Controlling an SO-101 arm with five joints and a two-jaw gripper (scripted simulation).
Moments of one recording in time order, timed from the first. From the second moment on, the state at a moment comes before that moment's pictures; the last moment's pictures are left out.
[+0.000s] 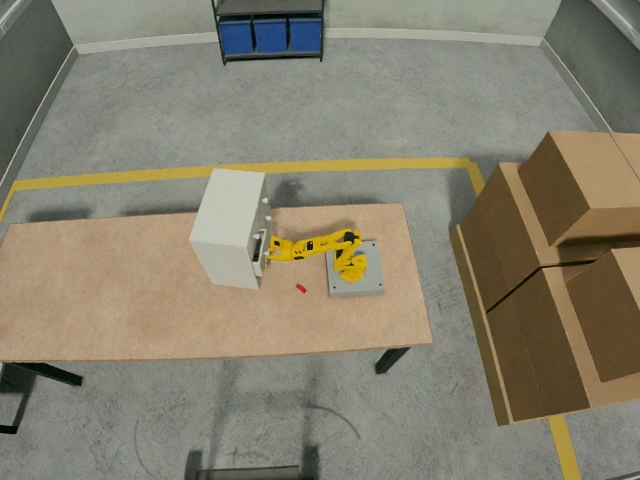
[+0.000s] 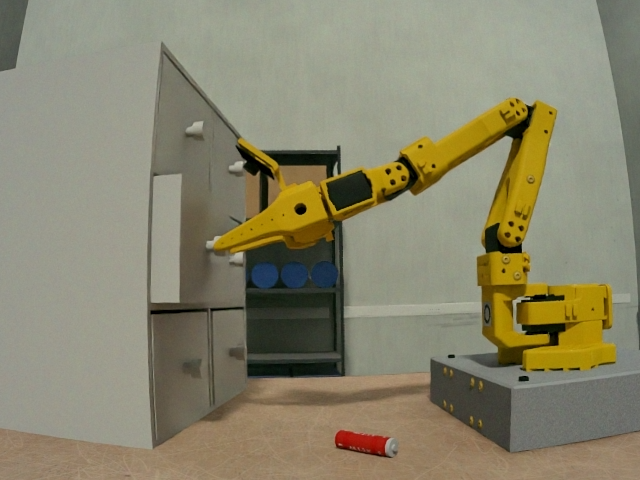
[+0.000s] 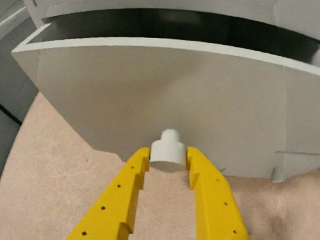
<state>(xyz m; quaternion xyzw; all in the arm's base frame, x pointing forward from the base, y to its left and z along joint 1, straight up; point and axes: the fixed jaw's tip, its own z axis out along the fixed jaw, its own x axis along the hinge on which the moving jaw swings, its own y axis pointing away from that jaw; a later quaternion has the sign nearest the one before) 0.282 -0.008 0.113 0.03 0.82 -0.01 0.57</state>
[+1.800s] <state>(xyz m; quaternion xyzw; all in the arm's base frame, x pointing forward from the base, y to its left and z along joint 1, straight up) 0.270 -0.007 0.113 0.03 0.82 -0.01 0.57</state>
